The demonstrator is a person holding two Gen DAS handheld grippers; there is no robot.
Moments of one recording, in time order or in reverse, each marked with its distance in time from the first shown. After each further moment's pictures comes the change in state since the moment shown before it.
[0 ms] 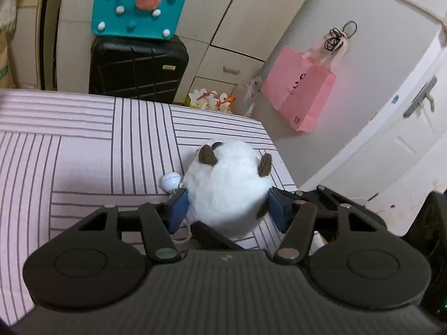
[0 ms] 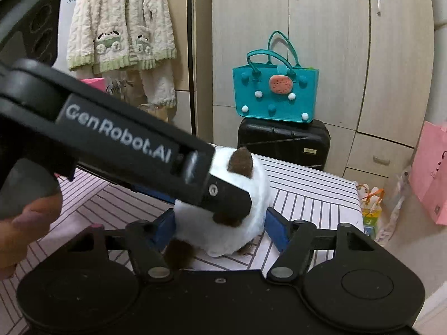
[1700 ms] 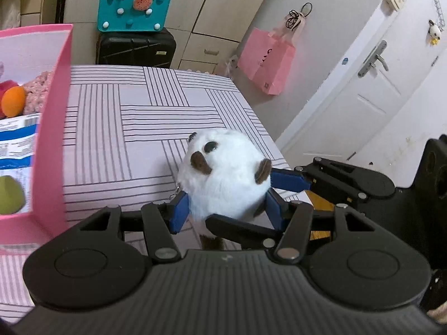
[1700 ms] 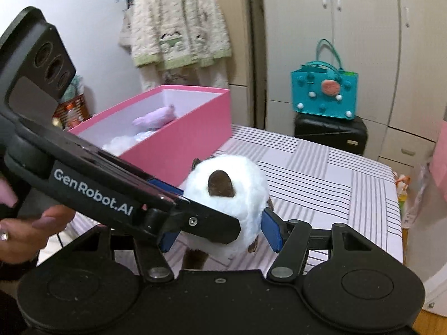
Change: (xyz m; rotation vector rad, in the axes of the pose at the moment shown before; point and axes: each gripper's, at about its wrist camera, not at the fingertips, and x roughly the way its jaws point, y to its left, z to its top) left arm -0.188 -0.004 -0.085 0.090 0.079 -0.045; right arm -0.150 0.135 0.012 -0.010 0.079 0.148
